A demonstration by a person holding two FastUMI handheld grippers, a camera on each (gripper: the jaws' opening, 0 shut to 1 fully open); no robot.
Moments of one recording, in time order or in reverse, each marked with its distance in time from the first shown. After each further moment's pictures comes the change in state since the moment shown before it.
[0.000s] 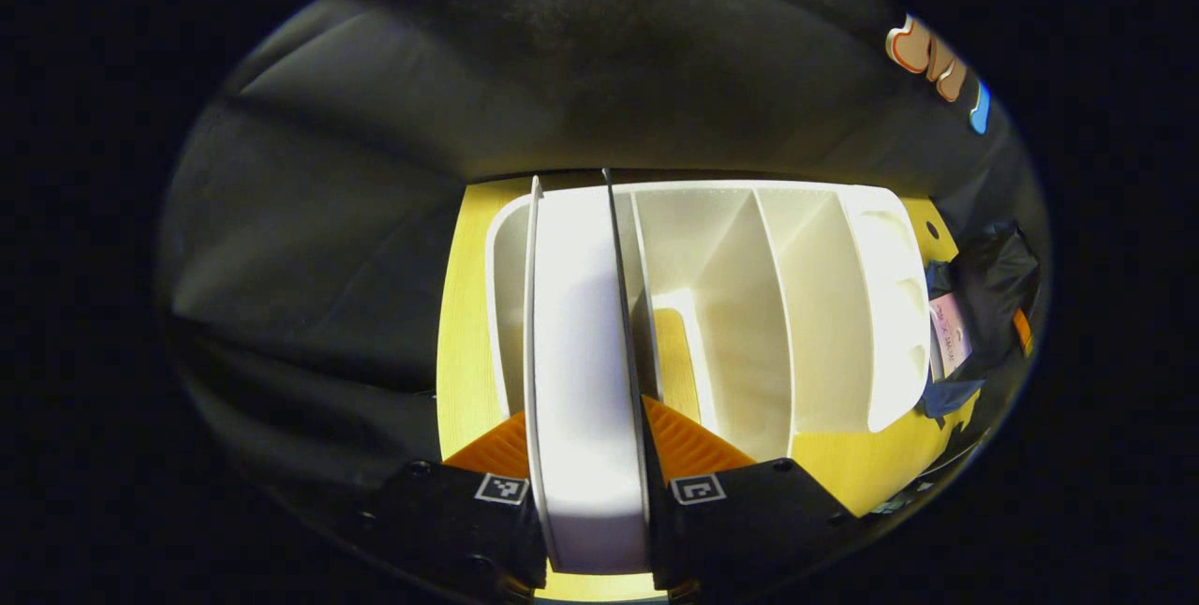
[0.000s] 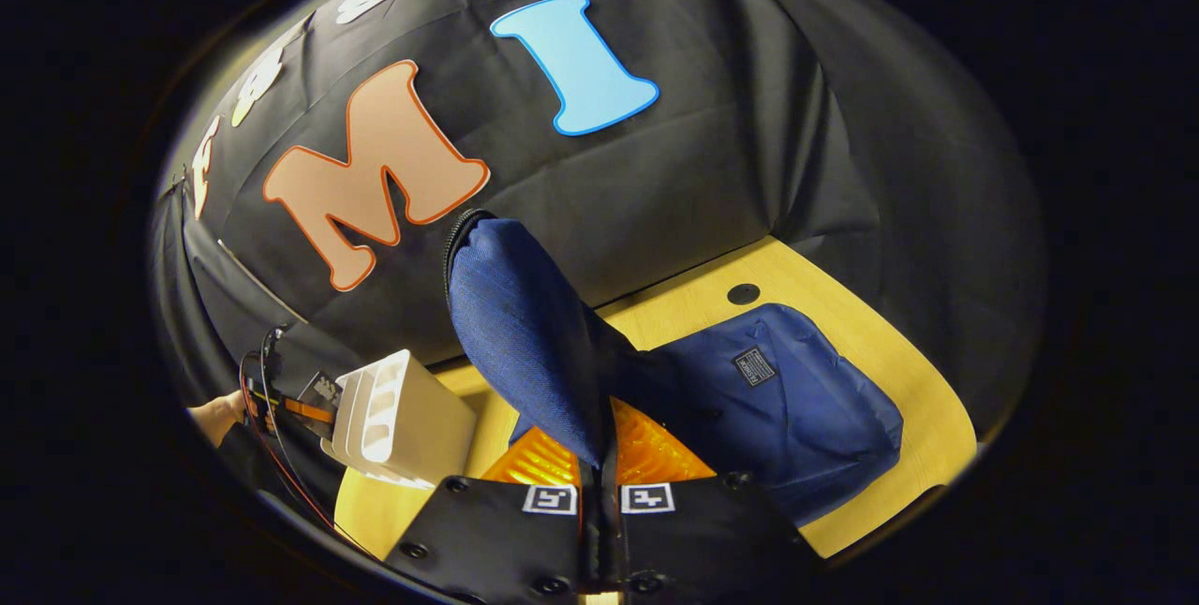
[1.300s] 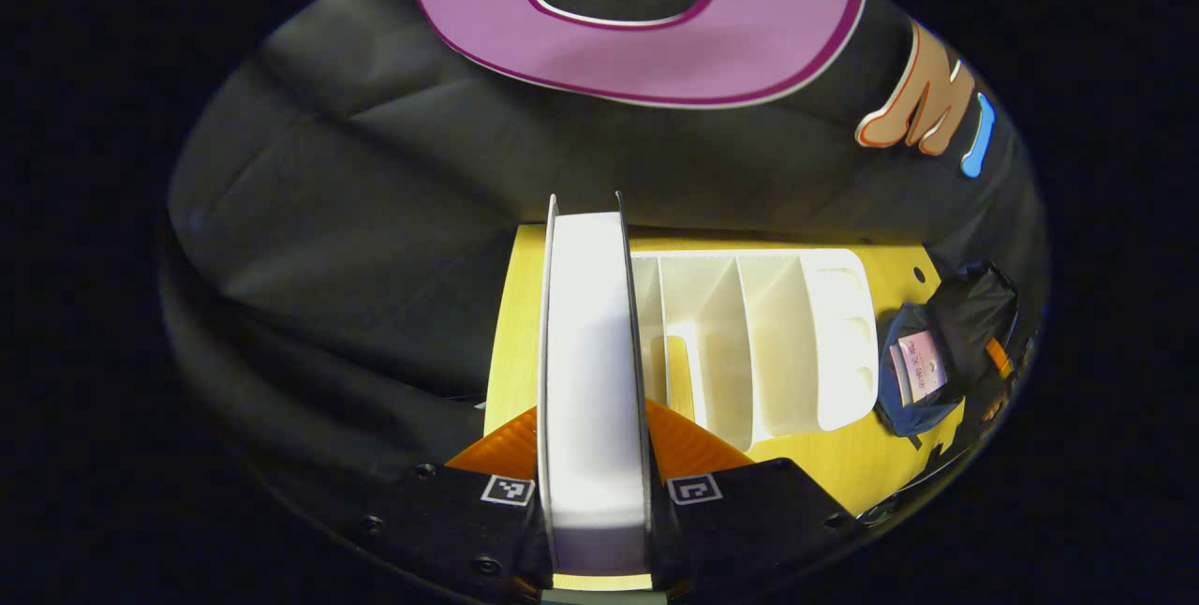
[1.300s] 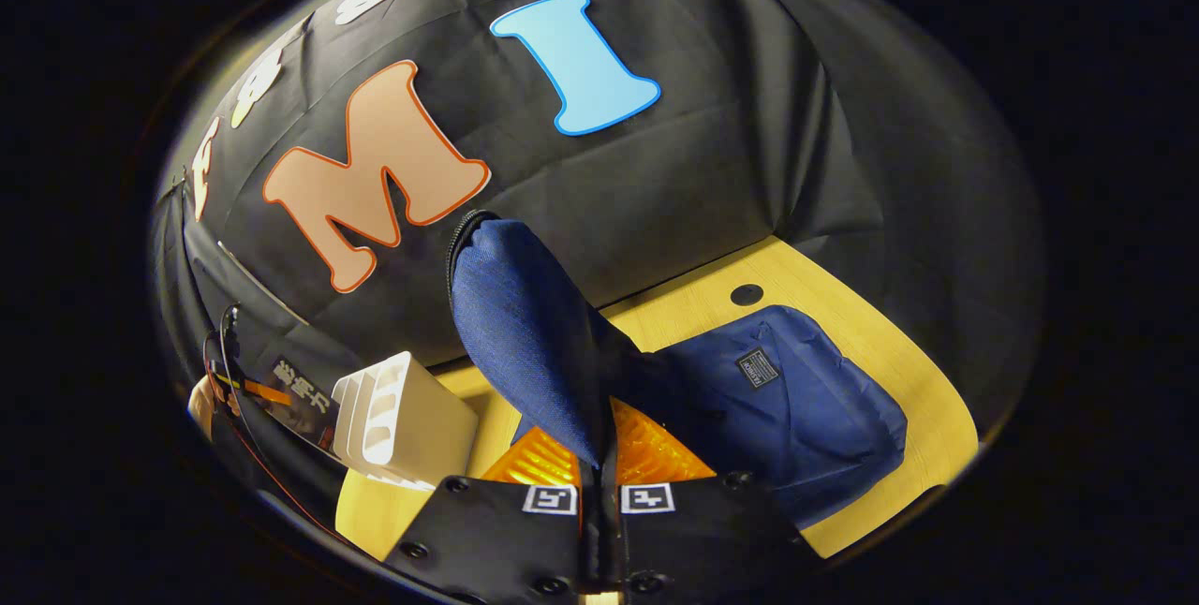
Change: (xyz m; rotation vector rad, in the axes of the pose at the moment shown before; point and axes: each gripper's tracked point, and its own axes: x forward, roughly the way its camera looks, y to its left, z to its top) left arm -0.012 0.005 0.020 -0.083 -0.164 0.037; right arm 0.000 -0.001 0.003 0.004 -0.002 0.010
